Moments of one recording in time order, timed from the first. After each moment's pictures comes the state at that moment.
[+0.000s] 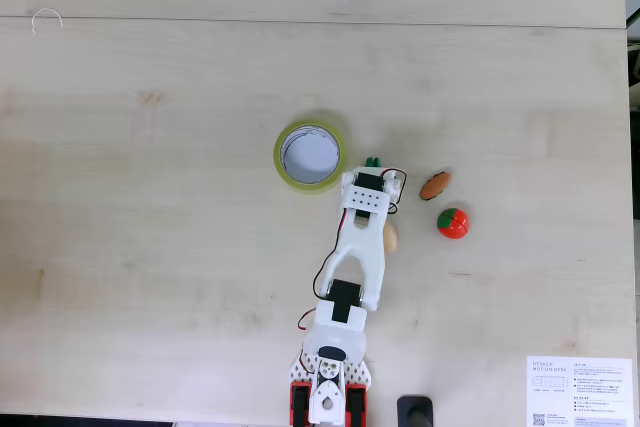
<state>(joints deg) 7.3 72.5 93.8 57.7 80.0</state>
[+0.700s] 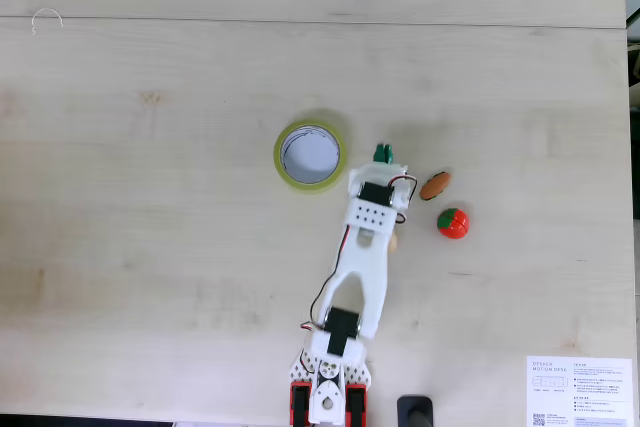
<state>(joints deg) 9.7 88.7 94.0 60.6 80.2</state>
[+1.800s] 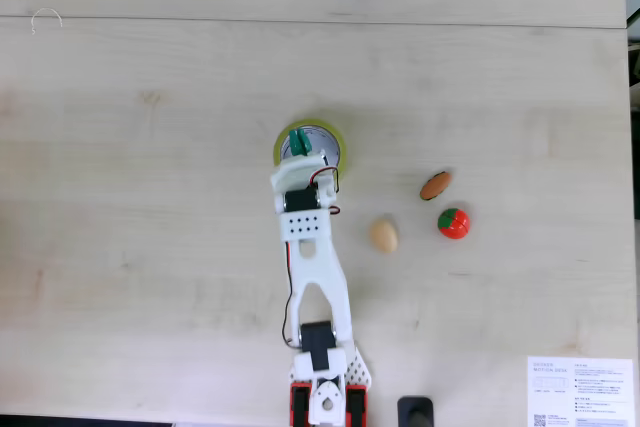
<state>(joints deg) -12.3 92.0 93.3 58.1 80.4</state>
